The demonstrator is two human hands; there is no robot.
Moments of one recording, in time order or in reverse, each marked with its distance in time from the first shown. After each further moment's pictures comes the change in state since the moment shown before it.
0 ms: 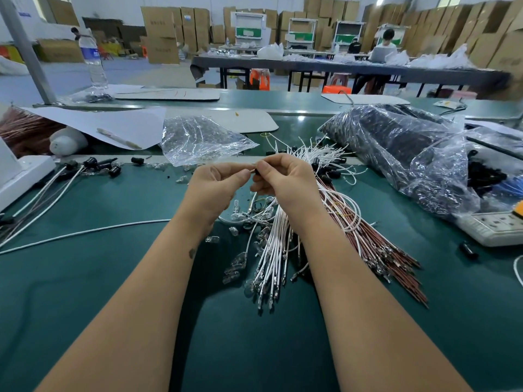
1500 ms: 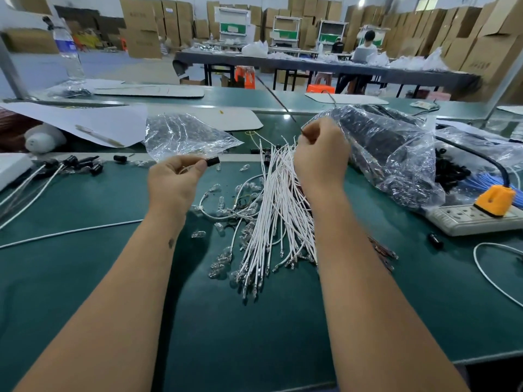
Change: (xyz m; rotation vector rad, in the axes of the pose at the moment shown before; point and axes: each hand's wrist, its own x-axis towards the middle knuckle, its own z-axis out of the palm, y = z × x) left_hand 0.011 -0.008 -0.017 0.008 0.360 -0.004; right_hand 0.016 -0.042 -0.038 -0.758 0.533 -0.248
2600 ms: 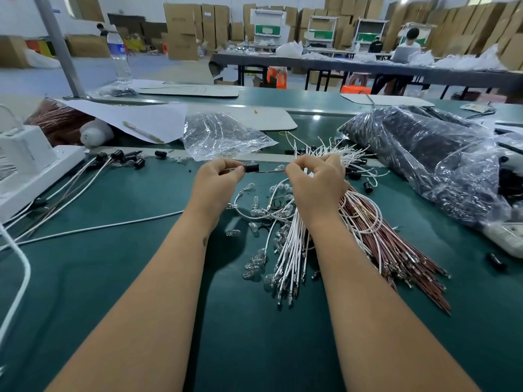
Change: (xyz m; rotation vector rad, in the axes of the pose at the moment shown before) left_hand -0.001 -0.008 -0.005 0.146 -0.125 -0.088; right_hand -0.050 0.005 0.050 0.148 -0.218 0.147
